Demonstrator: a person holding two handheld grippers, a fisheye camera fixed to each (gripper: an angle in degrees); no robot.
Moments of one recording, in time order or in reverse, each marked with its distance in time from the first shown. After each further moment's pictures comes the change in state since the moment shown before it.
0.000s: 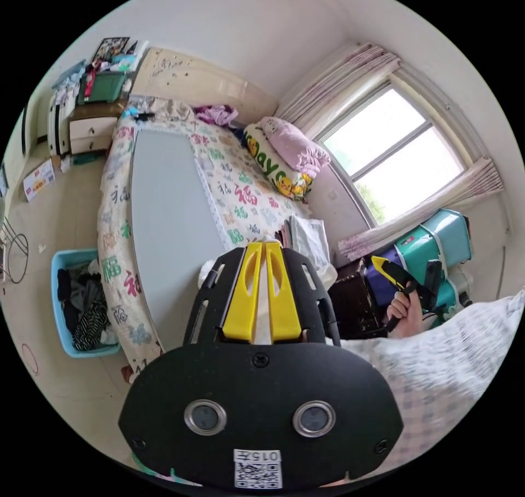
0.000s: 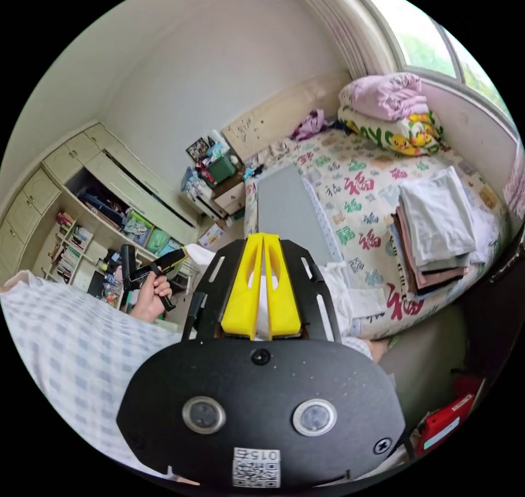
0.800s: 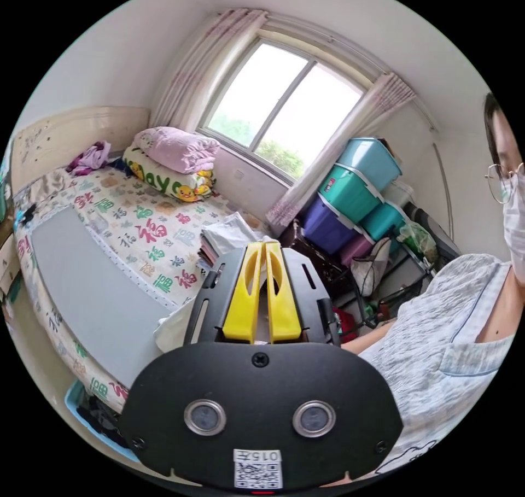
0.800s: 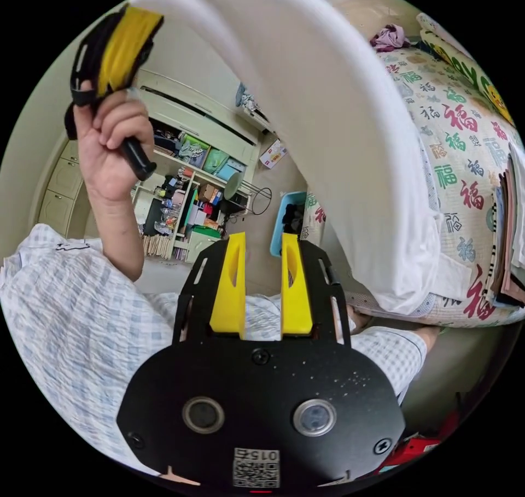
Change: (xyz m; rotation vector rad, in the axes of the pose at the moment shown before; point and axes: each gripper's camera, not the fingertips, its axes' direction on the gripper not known) left arm 0.218 -0.084 0.036 -0.173 0.375 0.524; right arm 0.011 -0.002 0.139 -0.521 -0.412 -0.085
